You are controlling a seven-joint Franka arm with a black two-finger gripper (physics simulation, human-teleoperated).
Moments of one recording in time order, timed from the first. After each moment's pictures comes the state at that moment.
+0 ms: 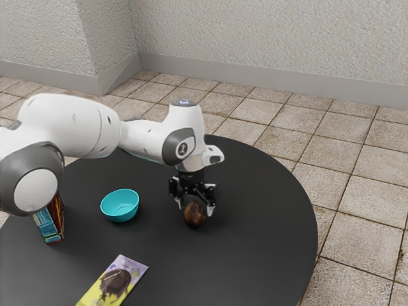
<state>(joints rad) -0.26 0.58 0.11 -1.68 -0.15 2.12 -0.15</state>
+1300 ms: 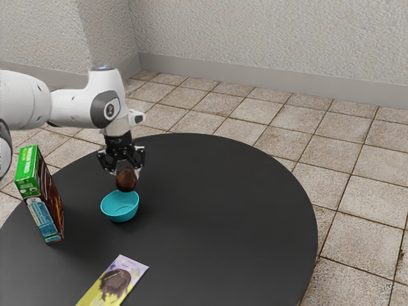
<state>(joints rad) 0.02 0.40 0.17 -1.76 -0.10 2.05 -0.35</state>
